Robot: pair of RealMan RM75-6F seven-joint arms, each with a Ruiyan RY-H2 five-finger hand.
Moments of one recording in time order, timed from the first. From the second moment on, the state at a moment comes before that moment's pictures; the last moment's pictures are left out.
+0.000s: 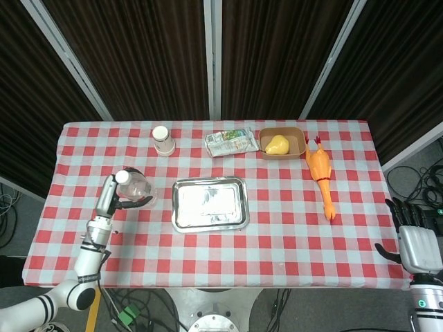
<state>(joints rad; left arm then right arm) -0.46 -1.63 -0.29 -1.37 1.40 1.21 -0.73 0.09 -1.09 0.08 -1.65 -1.37 1.39 -0.09</state>
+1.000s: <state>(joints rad) -0.54 -1.55 -0.31 -1.38 1.35 1.14 -0.70 0.10 -1.10 0.08 -1.65 -1.34 1.36 -0.12</state>
